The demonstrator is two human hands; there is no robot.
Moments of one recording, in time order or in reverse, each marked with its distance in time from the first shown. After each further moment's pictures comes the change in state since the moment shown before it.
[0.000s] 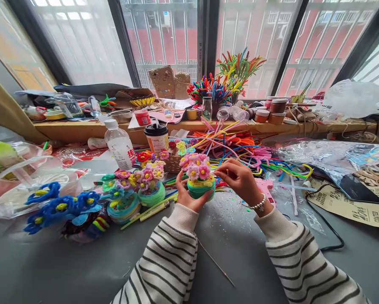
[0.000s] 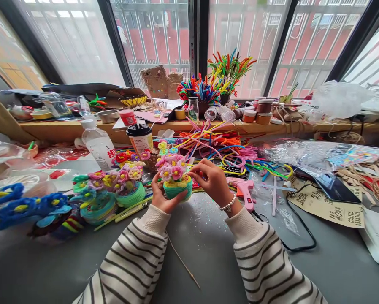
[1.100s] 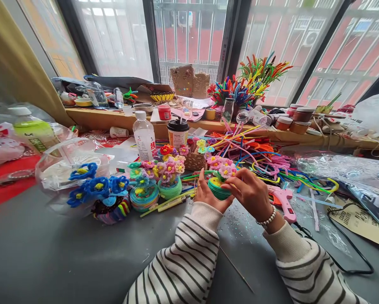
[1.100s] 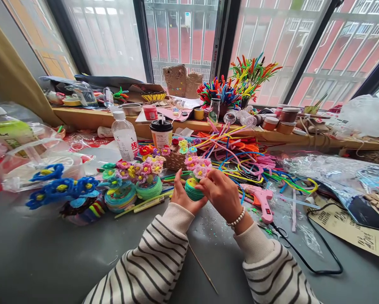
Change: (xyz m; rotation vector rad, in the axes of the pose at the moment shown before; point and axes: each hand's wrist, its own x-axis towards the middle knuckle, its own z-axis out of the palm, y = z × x) left_hand -0.014 0.010 0.006 0.336 0.079 0.028; right_hand -0.010 -0.024 0.027 -0.604 0.085 -0.354
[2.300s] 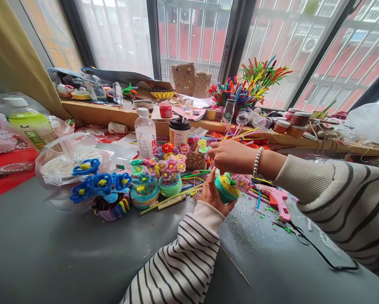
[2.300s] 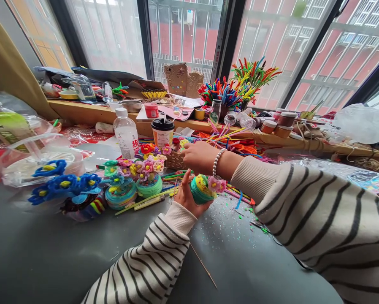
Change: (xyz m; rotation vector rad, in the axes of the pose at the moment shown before) left_hand 0.002 -0.018 0.008 0.022 -0.013 0.492; right_hand 0.134 -0.001 -0.017 -0.148 -0.997 -0.602
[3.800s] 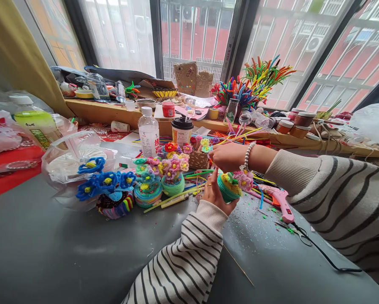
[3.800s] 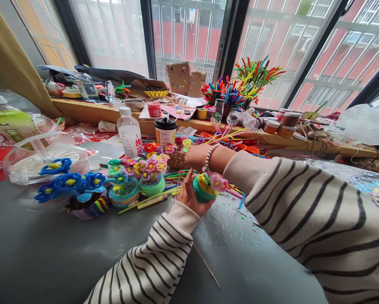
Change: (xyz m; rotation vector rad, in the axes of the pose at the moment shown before) left_hand -0.003 0.000 0.002 0.040 0.054 -0.052; right_hand 0.017 -0.004 -0.009 0.038 -0.249 0.023
